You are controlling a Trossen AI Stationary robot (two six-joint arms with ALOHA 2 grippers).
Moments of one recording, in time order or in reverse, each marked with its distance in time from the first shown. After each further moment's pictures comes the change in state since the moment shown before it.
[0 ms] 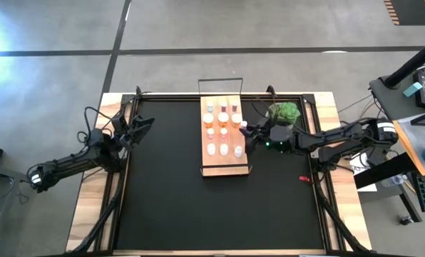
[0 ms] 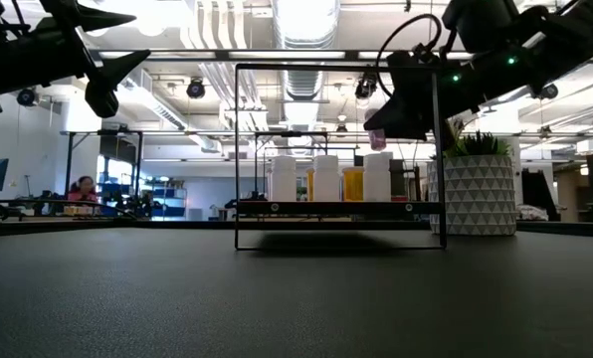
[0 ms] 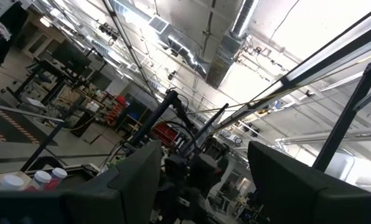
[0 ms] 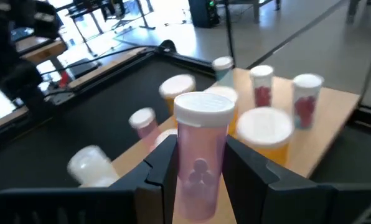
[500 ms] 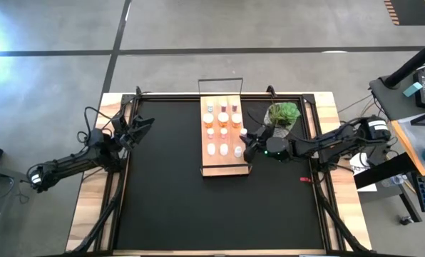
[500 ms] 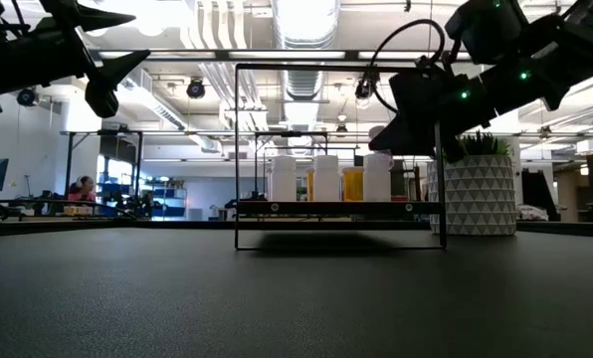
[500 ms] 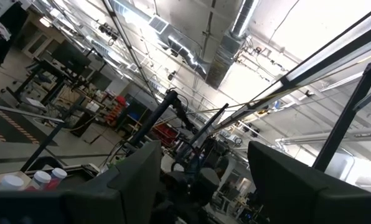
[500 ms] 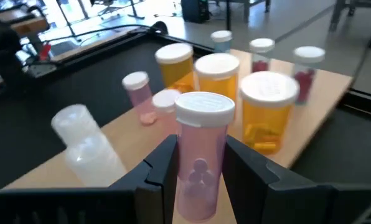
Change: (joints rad) left arm 0.000 0.000 0.000 0.000 0.000 0.000; right arm 0.104 0.092 -0.042 0.062 0.144 -0.011
